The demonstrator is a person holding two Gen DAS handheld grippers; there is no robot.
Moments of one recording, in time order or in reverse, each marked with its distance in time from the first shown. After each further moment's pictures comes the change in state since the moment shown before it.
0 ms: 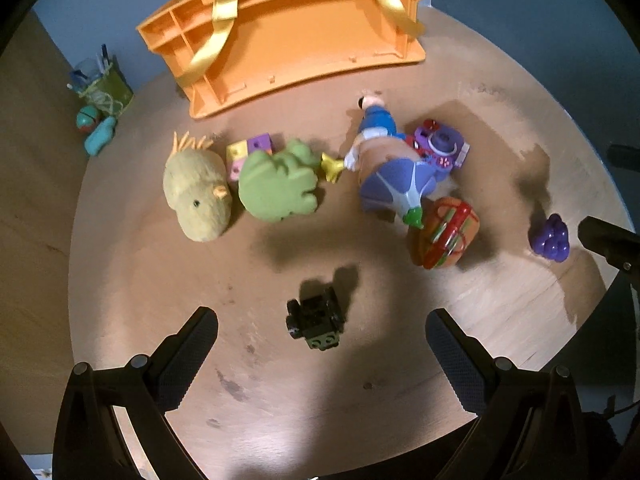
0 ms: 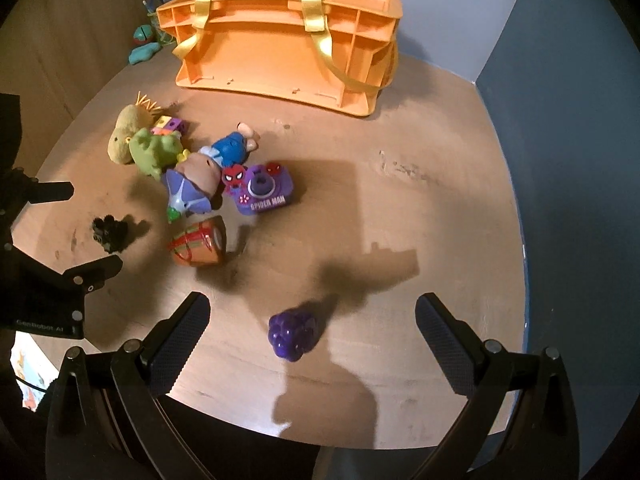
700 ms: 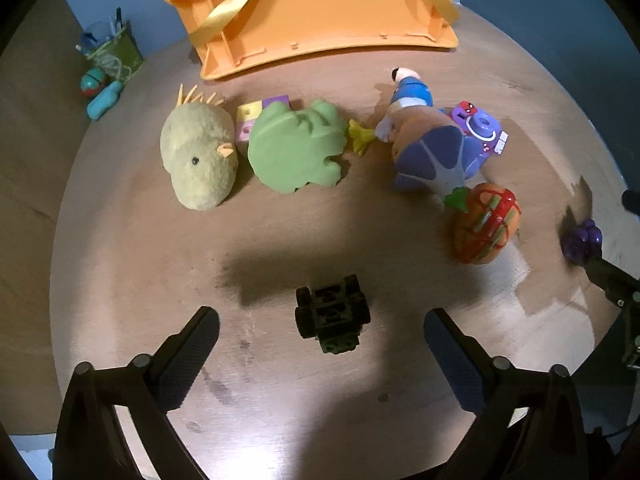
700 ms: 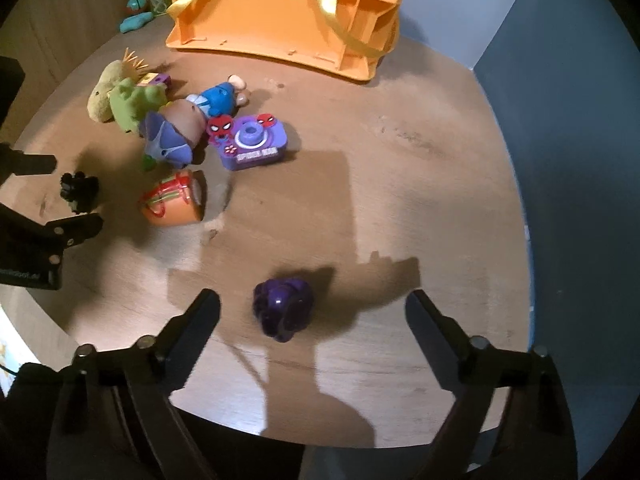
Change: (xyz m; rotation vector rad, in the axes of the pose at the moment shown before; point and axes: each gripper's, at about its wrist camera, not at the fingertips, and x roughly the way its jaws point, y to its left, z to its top) left arm 0.029 0.012 -0.010 -0.119 0.042 0.005; right arm 0.031 0.007 -0.025 0.002 0.049 -0.069
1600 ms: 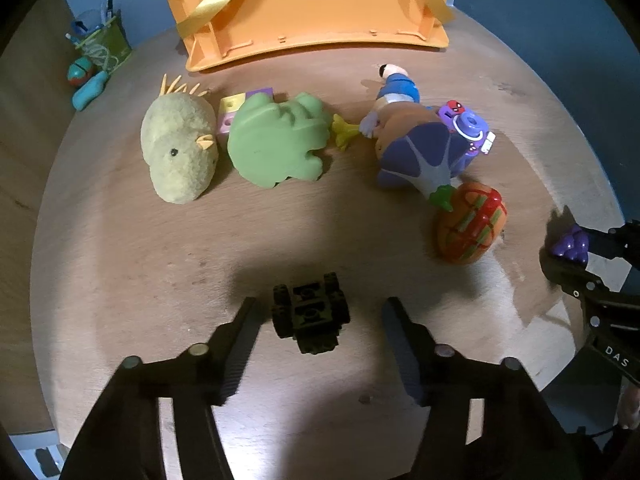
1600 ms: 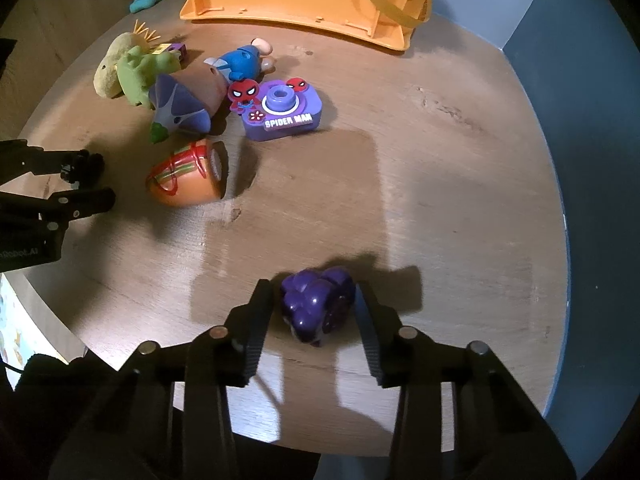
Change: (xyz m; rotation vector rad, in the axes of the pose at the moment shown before) left arm -0.001 -0.002 -0.003 -0.019 0.001 -0.069; right arm 0.023 0.014 -0.005 0.042 0.078 0.028
